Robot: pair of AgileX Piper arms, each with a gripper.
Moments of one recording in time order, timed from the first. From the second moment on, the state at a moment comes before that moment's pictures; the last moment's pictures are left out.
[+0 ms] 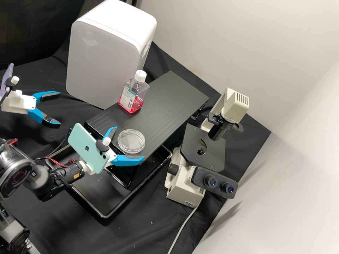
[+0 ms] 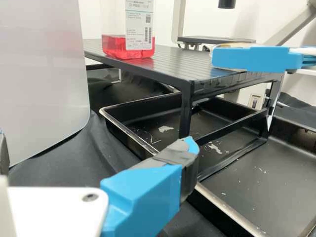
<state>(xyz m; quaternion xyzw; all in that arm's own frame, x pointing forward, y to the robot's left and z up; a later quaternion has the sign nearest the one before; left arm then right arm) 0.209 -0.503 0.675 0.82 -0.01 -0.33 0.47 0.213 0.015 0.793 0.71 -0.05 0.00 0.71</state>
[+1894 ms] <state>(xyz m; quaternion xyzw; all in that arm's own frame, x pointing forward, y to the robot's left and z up) 0.210 -0.503 0.675 0.82 -0.01 -0.33 0.47 0.233 0.020 0.789 0.71 -0.03 0.01 0.70</state>
